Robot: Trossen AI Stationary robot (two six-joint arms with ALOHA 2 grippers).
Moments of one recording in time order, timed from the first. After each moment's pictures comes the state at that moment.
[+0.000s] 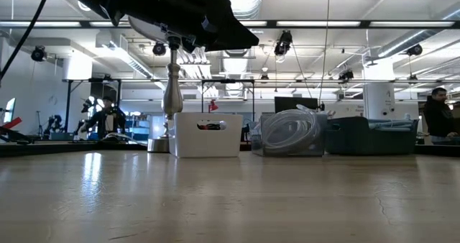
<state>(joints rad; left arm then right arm) -0.16 1.60 0.86 0.58 -0.51 0.04 0.84 1.70 0.94 -0.36 0.14 0.99</state>
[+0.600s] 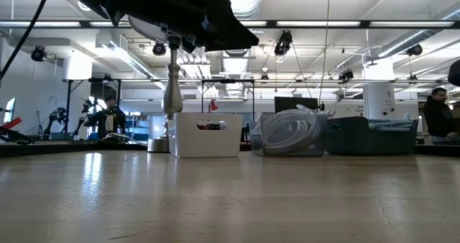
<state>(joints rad) -0.16 1.60 0.86 0.58 -0.51 0.04 0.84 1.70 0.93 -0.36 0.21 0.95</state>
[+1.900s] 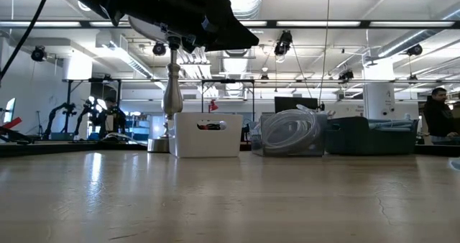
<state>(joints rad) -0.16 1.60 0.86 0.58 -0.51 0.04 0.87 1.70 0.85 -0.45 0.28 1.05</state>
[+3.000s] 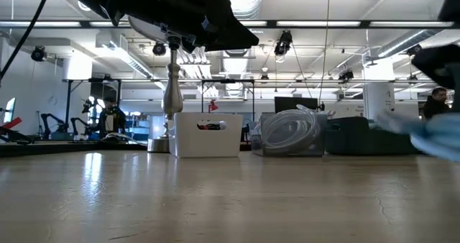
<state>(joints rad) -0.16 1.60 0.86 0.58 -0.51 0.04 0.86 1.66 0.79 -0.42 0.58 0.75</state>
